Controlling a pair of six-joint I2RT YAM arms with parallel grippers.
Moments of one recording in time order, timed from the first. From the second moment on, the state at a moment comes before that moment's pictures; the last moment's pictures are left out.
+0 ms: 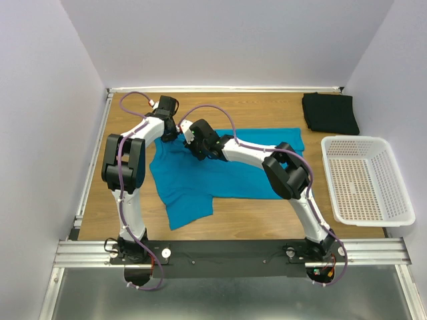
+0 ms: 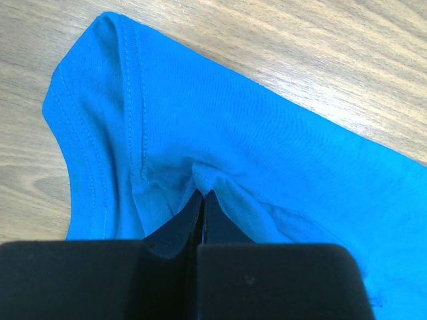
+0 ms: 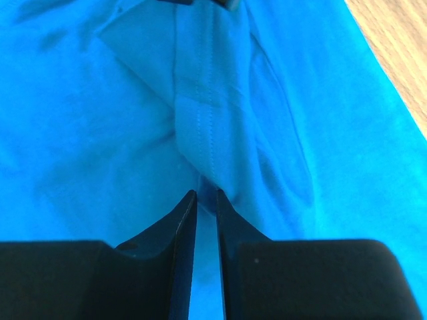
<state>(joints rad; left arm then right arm) -0.20 2.02 1.45 -0.44 -0.17 -0.57 0.84 2.29 1.73 -0.18 -0.02 -0.11</state>
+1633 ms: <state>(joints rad) -0.20 1.93 1.42 -0.47 -0.17 -0.56 0.85 2.18 1.63 -0.17 0.01 -0.13</state>
